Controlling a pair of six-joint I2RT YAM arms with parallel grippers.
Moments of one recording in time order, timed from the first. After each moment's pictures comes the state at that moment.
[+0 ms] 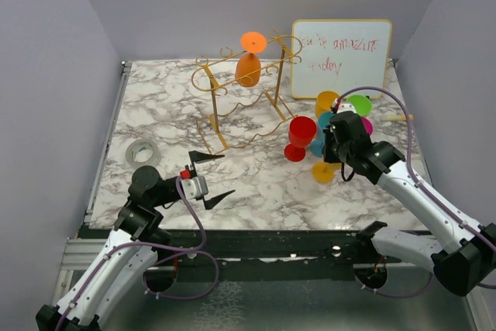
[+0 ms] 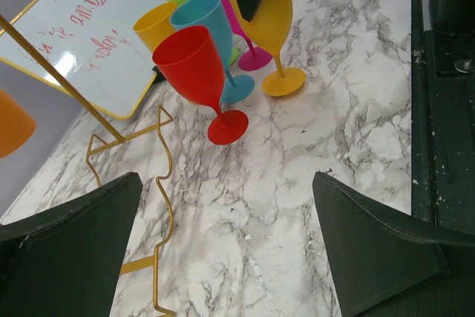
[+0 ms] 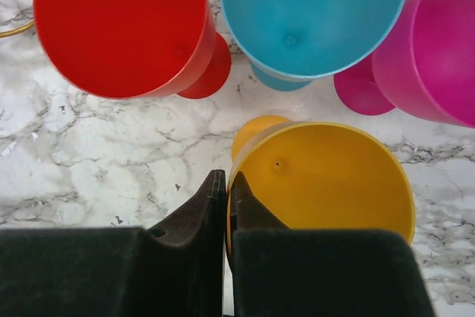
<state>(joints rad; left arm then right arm) -0.47 0.41 0.36 0.07 0.79 0.37 0.55 1.04 0.94 -0.69 0.26 0.37</state>
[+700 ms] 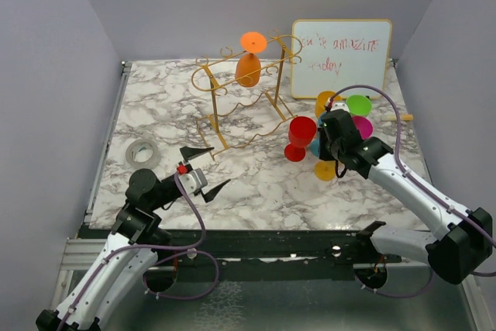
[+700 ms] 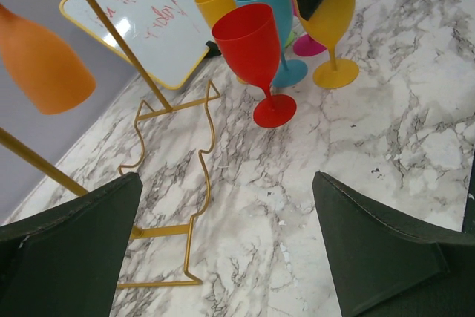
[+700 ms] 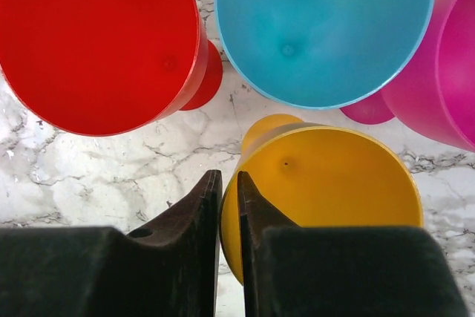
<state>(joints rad) -0.47 0.37 0.36 0.04 0.60 0.37 0.55 1.14 0.93 -0.62 0.31 0.38</state>
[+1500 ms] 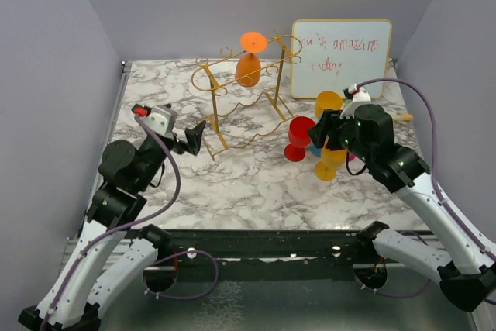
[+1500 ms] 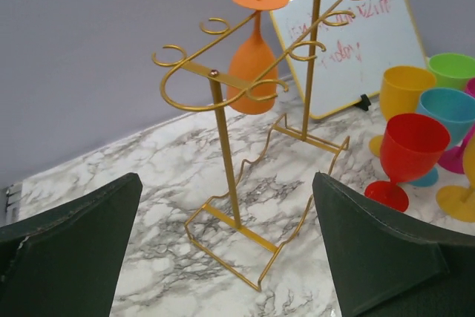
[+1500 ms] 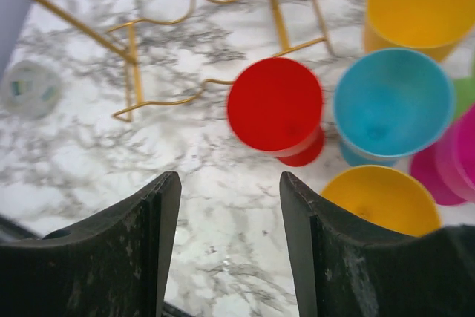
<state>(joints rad) -0.47 0.54 0.80 -0.14 0.02 0.11 0.55 0.96 1.06 -0.59 0.16 0.37</state>
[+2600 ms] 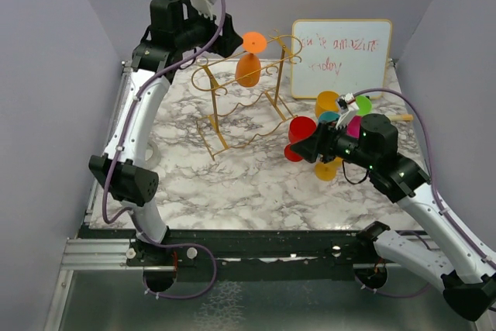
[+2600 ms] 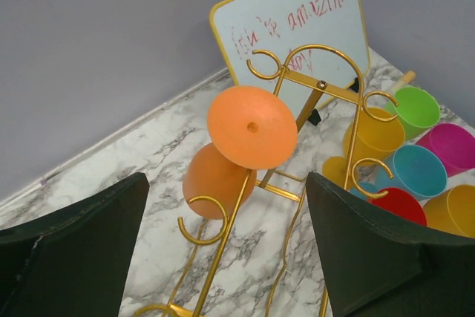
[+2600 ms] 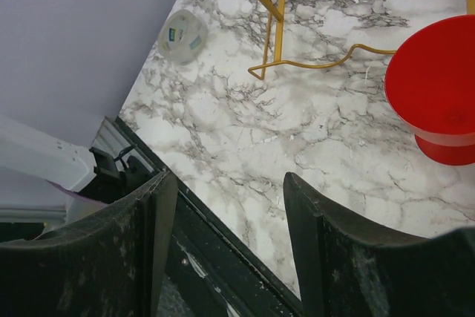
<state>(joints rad) -0.27 1.72 2.09 -0.54 0.46 -0.01 0.55 0.85 0.92 -0.39 -0.31 0.53</state>
